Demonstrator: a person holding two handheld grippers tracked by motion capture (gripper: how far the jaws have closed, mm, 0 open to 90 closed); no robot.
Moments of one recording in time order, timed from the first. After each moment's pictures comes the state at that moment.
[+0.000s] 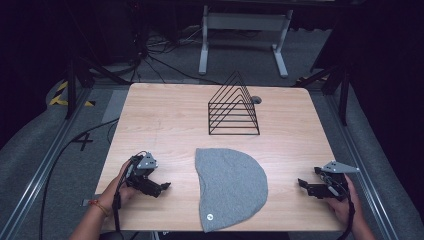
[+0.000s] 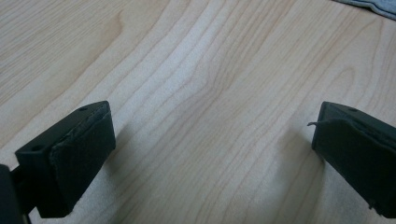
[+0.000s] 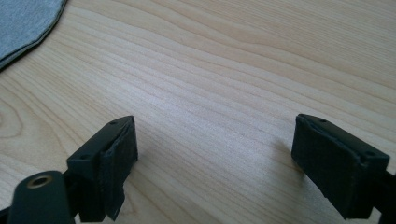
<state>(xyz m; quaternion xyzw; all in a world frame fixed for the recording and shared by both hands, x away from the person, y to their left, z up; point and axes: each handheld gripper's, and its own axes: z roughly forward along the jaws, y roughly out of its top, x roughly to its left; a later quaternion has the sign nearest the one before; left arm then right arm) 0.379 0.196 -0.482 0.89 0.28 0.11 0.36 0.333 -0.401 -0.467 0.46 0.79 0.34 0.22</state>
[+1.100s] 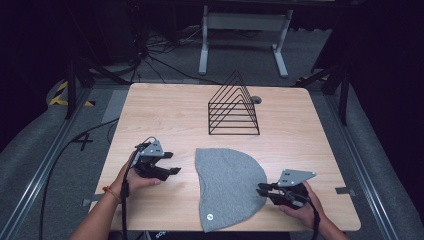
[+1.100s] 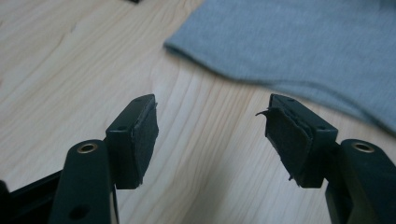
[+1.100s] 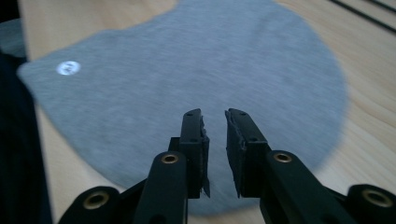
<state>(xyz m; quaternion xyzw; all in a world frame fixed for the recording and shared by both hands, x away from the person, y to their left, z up) 0.403 0.164 -0.441 0.87 0.22 0.08 0.43 0.306 -0.258 -0.438 0.23 0.88 0.41 0.10</state>
